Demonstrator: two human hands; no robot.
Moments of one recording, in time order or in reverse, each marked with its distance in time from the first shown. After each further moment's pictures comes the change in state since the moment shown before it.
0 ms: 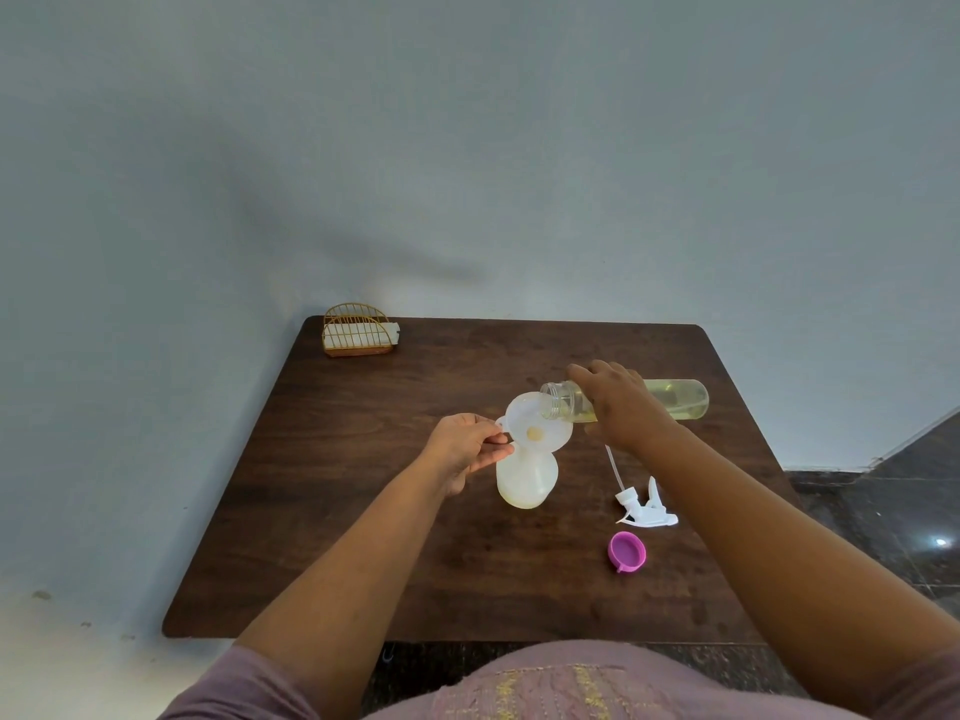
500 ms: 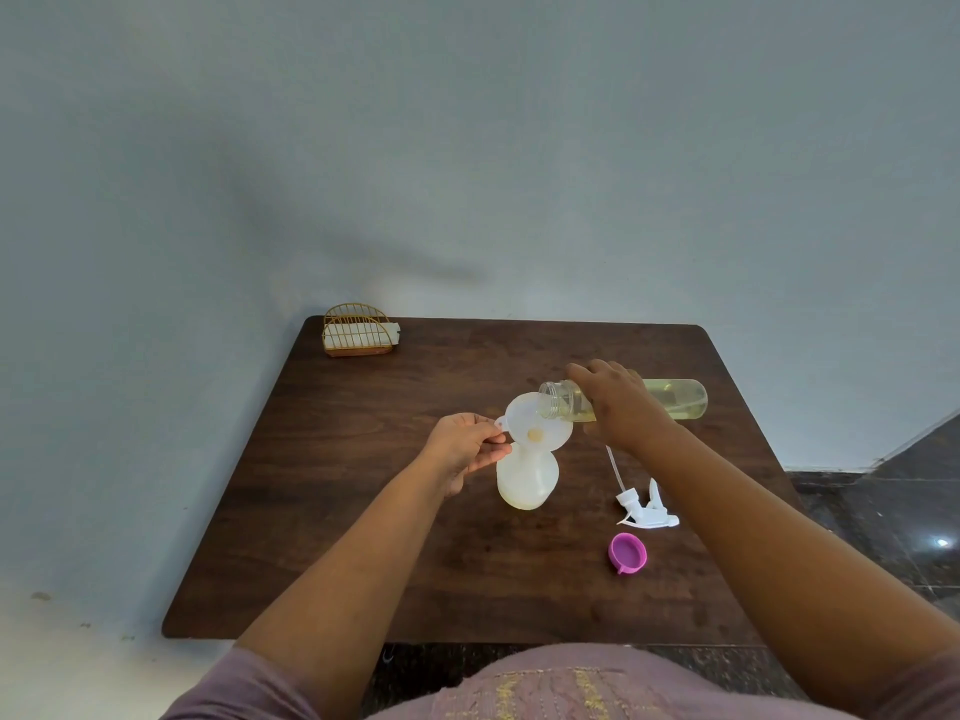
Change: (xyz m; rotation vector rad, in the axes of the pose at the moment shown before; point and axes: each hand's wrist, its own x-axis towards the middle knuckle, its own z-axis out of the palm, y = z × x) left_hand 0.001 0.000 -0.001 -0.004 0.004 0.012; right_hand 0.003 -0.001 0.000 0.005 -0.001 0.004
